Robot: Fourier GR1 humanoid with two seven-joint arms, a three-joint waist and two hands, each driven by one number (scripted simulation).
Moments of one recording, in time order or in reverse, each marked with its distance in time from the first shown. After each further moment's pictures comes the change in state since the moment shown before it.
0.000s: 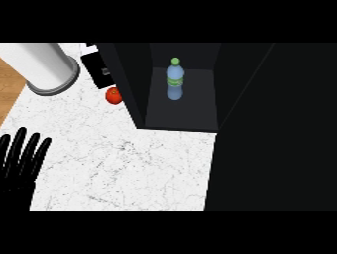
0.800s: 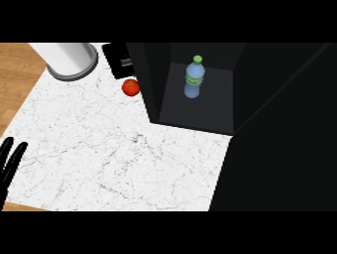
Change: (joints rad) left arm 0.070 0.113 0.095 -0.036 0.074 -0.168 0.004; right arm -0.136 0.022 0.057 0.011 -0.018 -0.077 0.109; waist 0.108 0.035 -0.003
